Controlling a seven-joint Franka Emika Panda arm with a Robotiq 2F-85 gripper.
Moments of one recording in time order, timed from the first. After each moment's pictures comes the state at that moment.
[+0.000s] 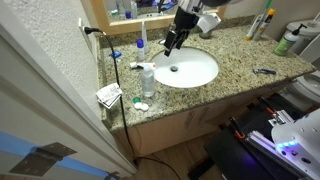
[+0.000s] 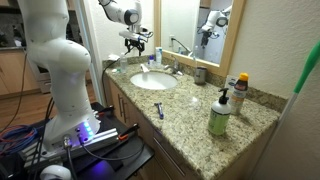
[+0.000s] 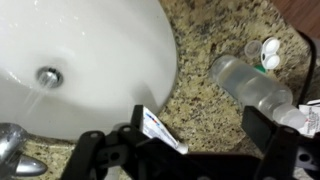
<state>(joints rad) 0.24 0.06 0.22 -2.17 0.25 2.41 -0.15</state>
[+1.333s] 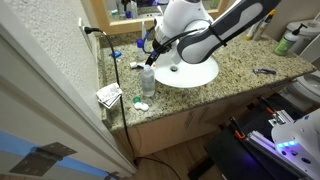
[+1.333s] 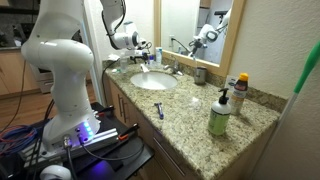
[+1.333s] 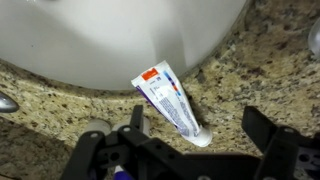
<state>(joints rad) 0.39 0.42 0.10 -2.06 -0.30 2.92 0.14</state>
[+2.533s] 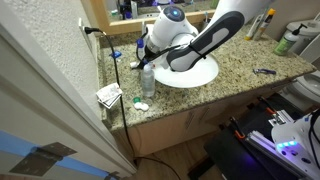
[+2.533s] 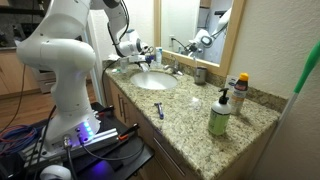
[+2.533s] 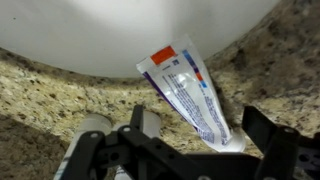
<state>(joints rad) 0.53 0.62 -0.07 -1.88 -0.37 3.00 0.24</state>
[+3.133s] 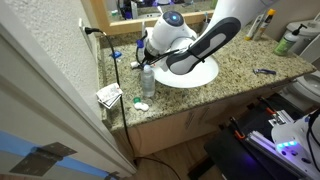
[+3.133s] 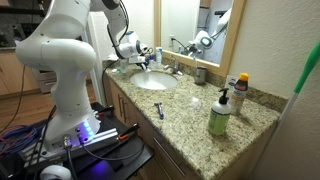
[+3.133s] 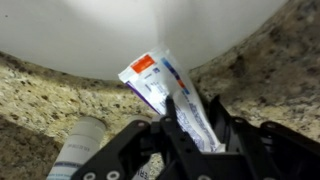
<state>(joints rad) 0.57 0.64 -0.11 -1.87 -0.37 3.03 0.24</state>
